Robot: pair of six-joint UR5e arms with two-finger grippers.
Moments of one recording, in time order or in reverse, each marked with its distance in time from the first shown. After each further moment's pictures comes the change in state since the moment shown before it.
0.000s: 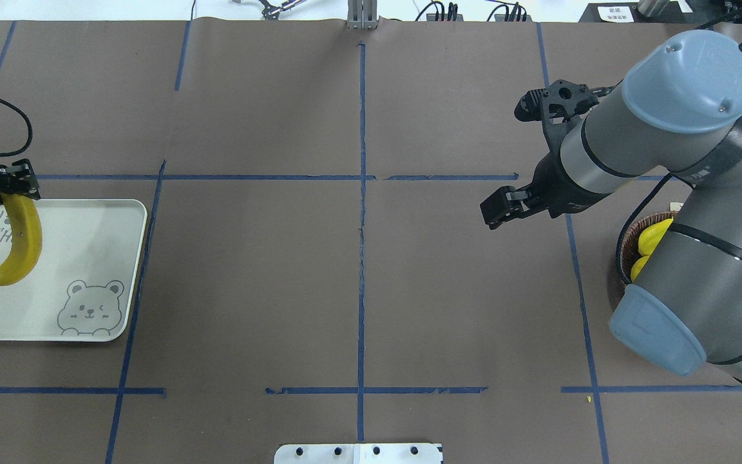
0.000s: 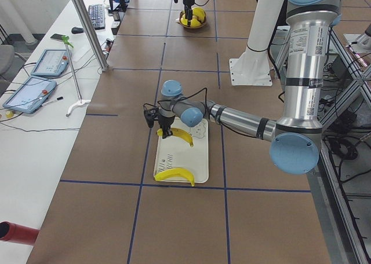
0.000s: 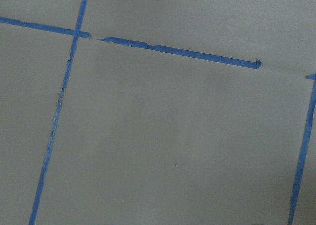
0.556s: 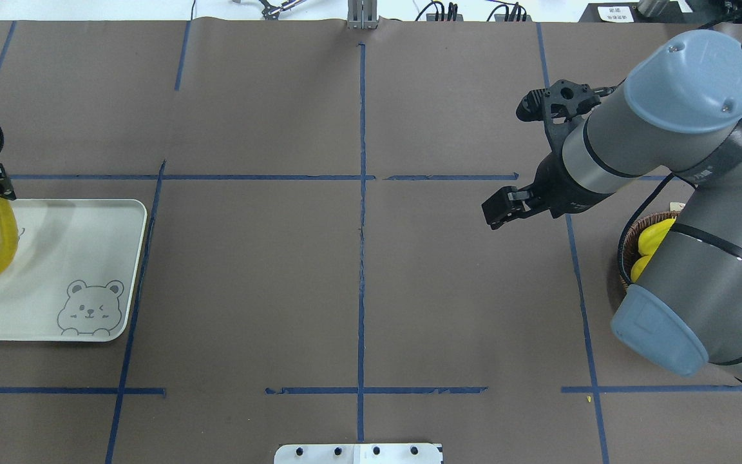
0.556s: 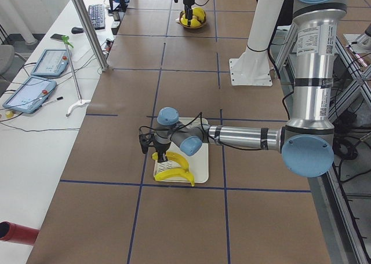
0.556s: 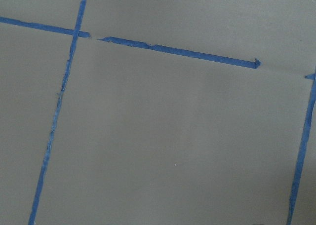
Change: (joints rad) left arm -0.109 0.040 0.170 -0.154 -0.047 0.224; right arm 0.001 -0.003 0.003 -0.001 0.000 -0.001
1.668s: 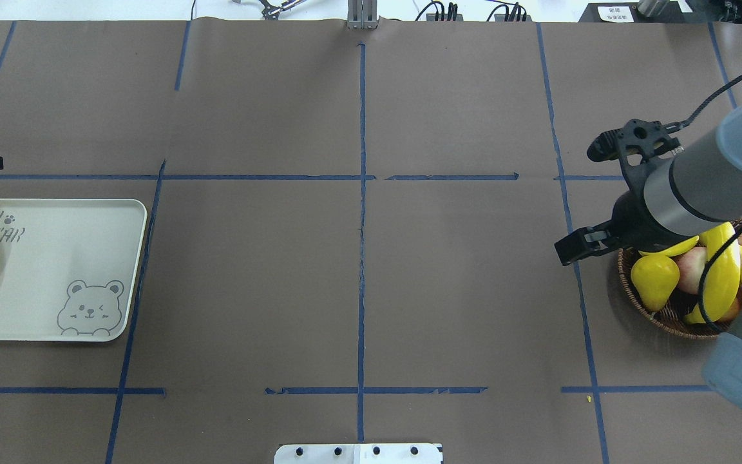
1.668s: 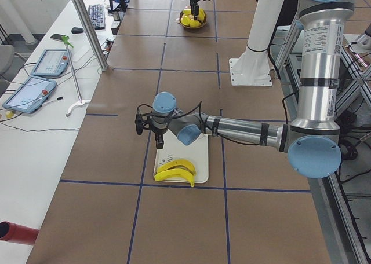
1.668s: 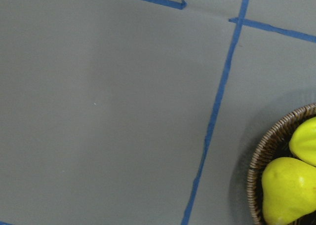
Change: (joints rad) left arm -0.059 -0.029 -0.193 0.036 -0.209 0.097; right arm 0.012 -0.364 0.178 0.075 -0.020 -0.103
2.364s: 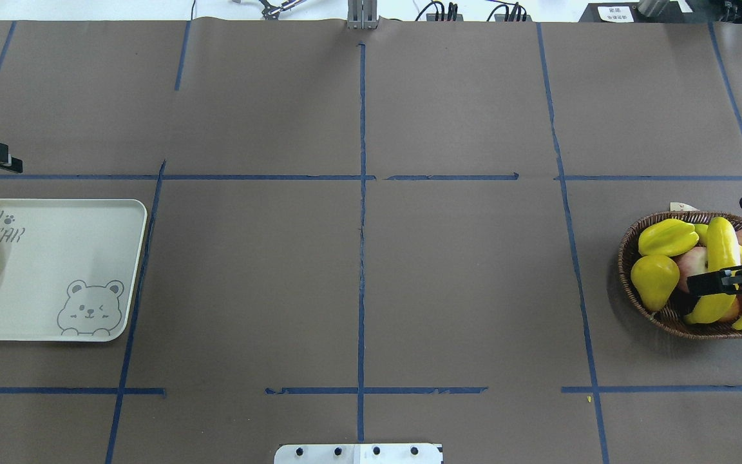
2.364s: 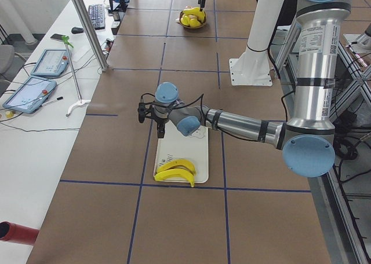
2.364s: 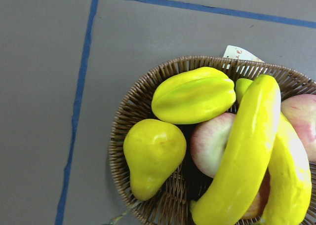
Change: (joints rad) left arm 0.018 0.002 -0.004 -0.004 0.000 0.000; right arm 0.023 -0.439 -0.017 0.438 -0.152 0.153
